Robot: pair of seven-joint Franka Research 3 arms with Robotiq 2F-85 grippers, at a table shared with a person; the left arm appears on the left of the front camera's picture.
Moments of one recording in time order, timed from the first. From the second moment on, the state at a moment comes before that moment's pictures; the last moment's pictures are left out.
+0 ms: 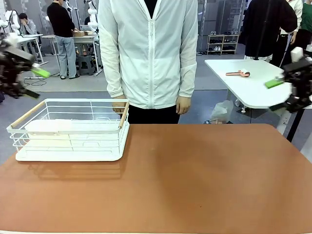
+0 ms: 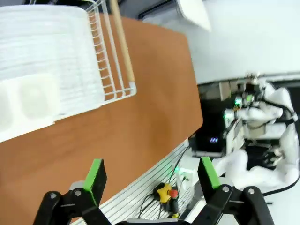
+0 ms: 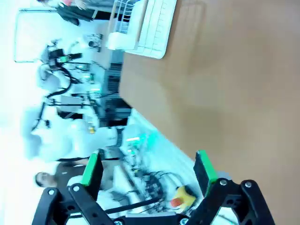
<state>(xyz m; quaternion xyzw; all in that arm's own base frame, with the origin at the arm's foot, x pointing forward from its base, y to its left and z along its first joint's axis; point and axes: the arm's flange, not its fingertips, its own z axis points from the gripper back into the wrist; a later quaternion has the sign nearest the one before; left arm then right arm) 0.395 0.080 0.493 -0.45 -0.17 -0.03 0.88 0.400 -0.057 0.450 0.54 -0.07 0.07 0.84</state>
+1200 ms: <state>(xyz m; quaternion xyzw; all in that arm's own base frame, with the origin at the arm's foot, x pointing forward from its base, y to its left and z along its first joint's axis) 0.358 0.194 0.477 -0.55 -0.22 0.15 0.79 0.381 -0.188 0.430 0.59 -0.08 -0.07 0.80</state>
